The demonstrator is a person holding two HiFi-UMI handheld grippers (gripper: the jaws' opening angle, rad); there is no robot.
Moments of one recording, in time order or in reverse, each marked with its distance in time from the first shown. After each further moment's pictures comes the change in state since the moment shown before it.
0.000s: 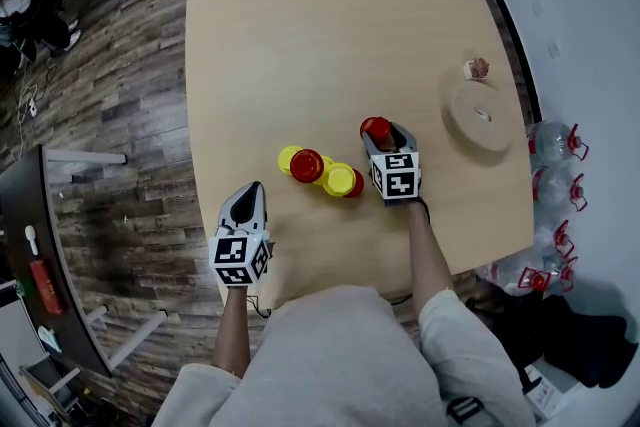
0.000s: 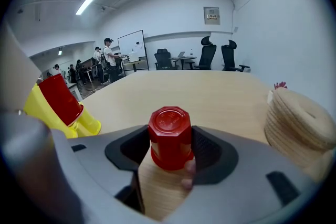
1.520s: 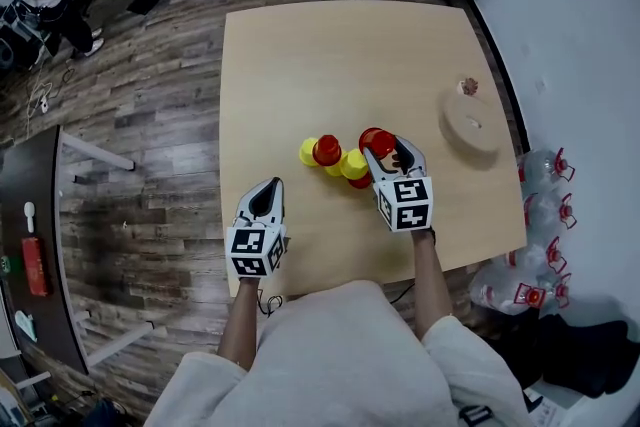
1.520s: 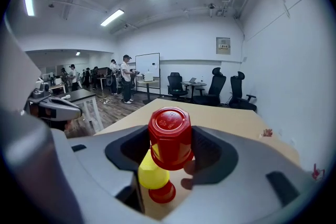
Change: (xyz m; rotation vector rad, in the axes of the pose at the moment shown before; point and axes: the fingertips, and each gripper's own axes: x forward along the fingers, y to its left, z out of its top) left arm -0.075 -0.023 0.017 0.012 -0.178 -0.042; right arm -0.160 0.095 0.090 -0.131 -0.246 0.052
